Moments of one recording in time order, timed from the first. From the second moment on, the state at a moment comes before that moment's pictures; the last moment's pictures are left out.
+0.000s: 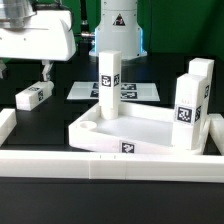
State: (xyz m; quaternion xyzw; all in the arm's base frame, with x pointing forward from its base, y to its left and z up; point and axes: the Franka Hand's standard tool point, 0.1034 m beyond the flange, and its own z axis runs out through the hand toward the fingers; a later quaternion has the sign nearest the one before) arm 0.449 -0.206 0.066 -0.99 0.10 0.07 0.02
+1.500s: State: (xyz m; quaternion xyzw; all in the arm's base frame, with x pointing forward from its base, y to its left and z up) arm 0.407 -0.216 0.029 -0.86 0.10 0.50 0.09
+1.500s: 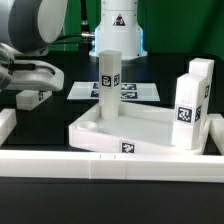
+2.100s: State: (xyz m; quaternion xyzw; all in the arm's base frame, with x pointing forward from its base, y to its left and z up) arm 0.409 -0.225 0.009 -0.85 0.10 0.52 0.07
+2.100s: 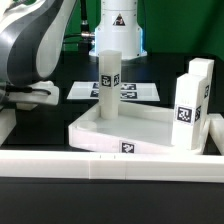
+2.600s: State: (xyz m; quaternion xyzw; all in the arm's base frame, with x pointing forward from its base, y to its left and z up) arm 0.407 -0.223 0.006 -0.84 0.11 0.52 0.07
